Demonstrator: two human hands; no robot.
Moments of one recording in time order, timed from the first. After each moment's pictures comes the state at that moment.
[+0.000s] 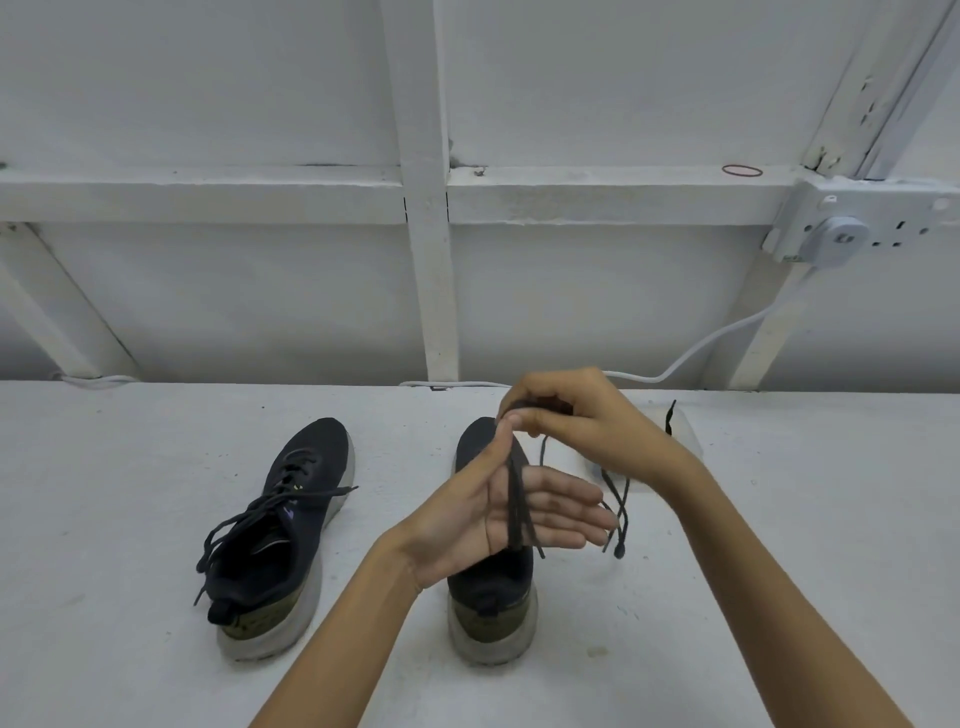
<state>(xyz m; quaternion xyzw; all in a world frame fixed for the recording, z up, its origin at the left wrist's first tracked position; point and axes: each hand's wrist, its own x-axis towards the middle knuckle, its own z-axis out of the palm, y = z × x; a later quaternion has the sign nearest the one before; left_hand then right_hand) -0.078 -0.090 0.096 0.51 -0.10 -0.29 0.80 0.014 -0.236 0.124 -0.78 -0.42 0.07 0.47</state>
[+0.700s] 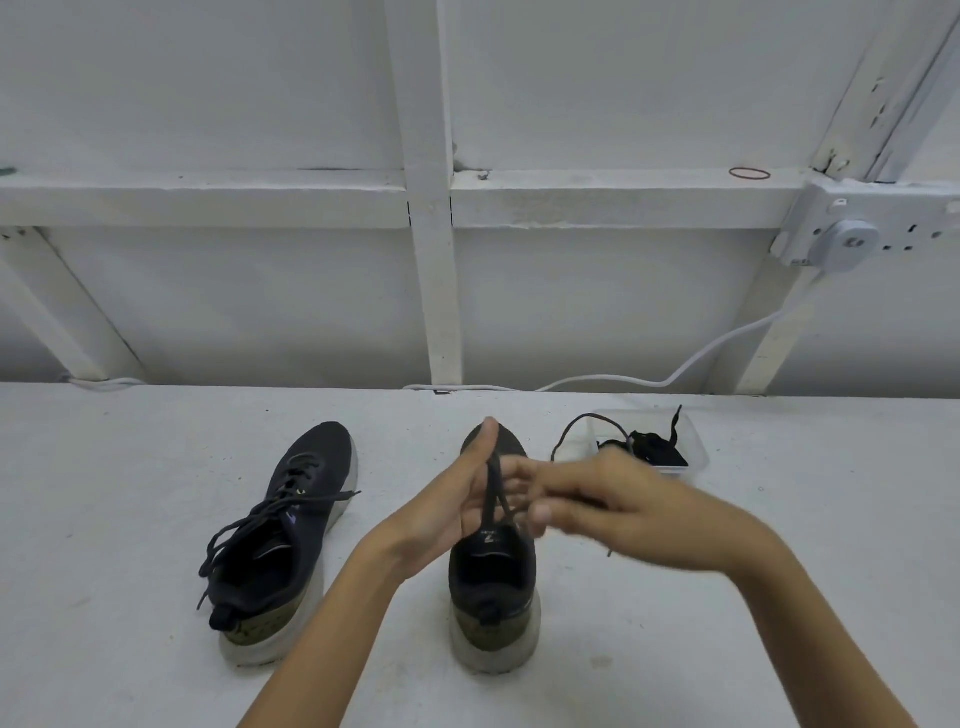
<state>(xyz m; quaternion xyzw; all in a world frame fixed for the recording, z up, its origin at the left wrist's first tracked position) -0.068 -0.073 0.086 0.63 -0.03 -0.22 0.74 -0.033 -0.263 0.133 -0.79 -0.47 0.18 0.35</state>
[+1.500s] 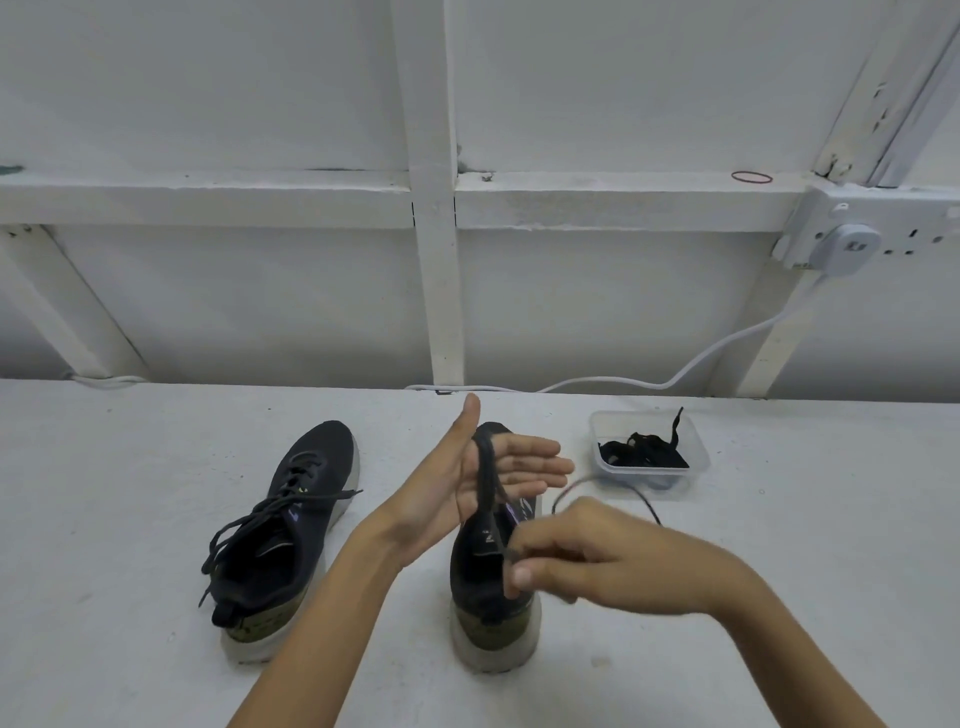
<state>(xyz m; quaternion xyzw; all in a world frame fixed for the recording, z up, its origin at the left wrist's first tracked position) -0.063 -0.068 0.093 0.61 -0.06 -0.18 0.77 -0.051 -0.256 0.117 -0.76 -0.47 0.26 0.36</state>
